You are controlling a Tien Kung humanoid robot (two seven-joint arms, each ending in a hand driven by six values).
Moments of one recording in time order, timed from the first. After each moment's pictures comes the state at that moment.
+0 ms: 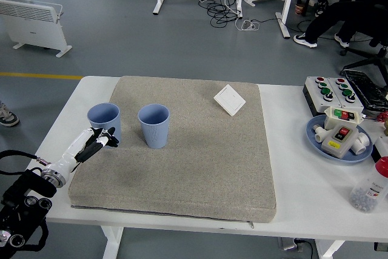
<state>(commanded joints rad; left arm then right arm) -0.46 0.22 -1.33 -0.80 1.58 -0.12 -0.33 0.13 -0.12 1.15 0.18 -1.03 0.08 -0.19</state>
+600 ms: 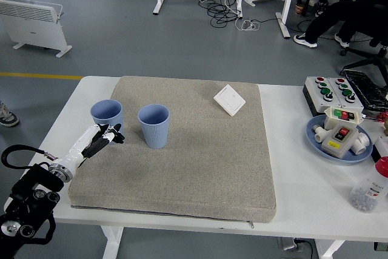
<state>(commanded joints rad) -0.54 0.19 -1.30 -0.70 1.59 -0.11 -0.35 0.13 -0.12 1.14 0.18 -1.03 0.08 -0.19</state>
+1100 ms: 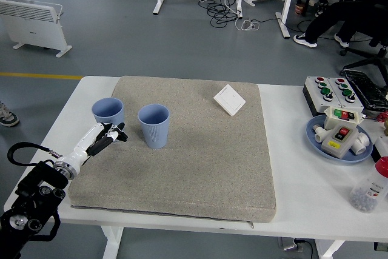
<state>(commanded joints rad) -0.59 0.17 -1.29 -0.61 1.61 -0.10 -0.38 0.13 -0.13 1.13 0.18 -1.03 0.08 -0.20</state>
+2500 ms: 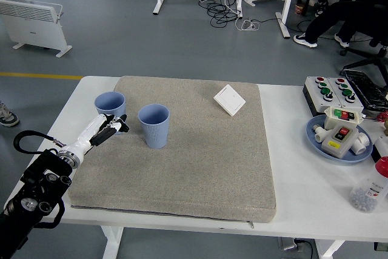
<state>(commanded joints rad) -0.71 0.15 -1.30 -0.45 1.66 -0.08 -0.42 0.14 -0.13 1.11 0.18 -1.03 0.09 -0.20</state>
